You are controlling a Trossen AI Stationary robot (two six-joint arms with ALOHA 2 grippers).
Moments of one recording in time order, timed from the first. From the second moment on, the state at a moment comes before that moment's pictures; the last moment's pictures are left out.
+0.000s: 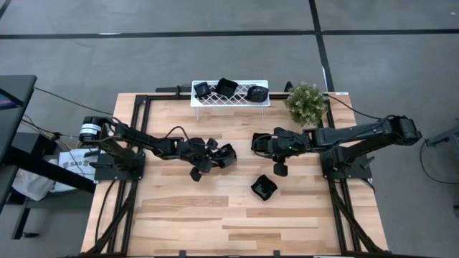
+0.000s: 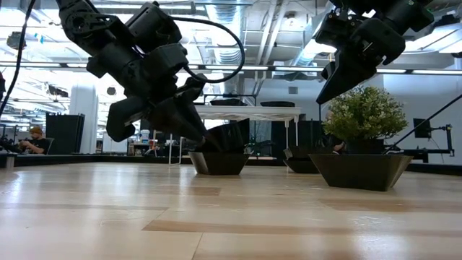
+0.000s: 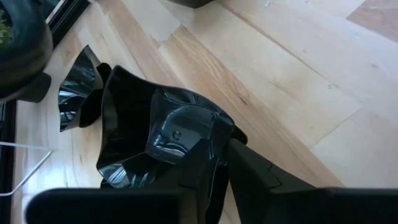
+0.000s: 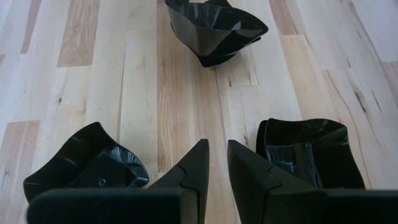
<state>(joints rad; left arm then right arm) -0.01 1.73 0.62 0.29 0.06 0.84 0.02 1.10 0.68 -0.36 0.08 0.06</state>
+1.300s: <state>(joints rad) -0.07 1.39 0.62 0.29 -0.34 0.94 0.02 1.10 0.68 -0.36 0.08 0.06</state>
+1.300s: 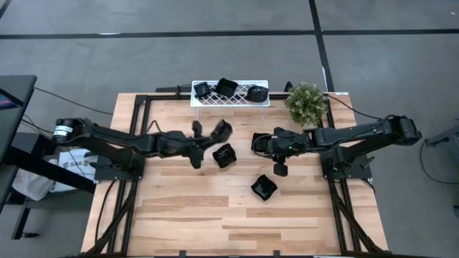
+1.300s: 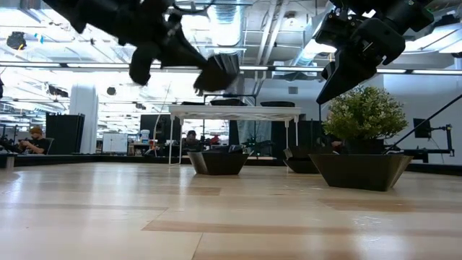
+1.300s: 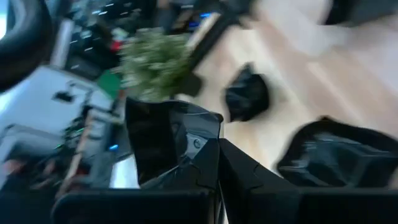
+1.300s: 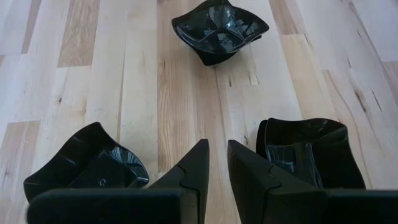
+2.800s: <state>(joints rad) 0.44 1.74 1.05 0.26 -0.22 1.39 0.02 1.10 0.68 -0.37 0.09 0.02</state>
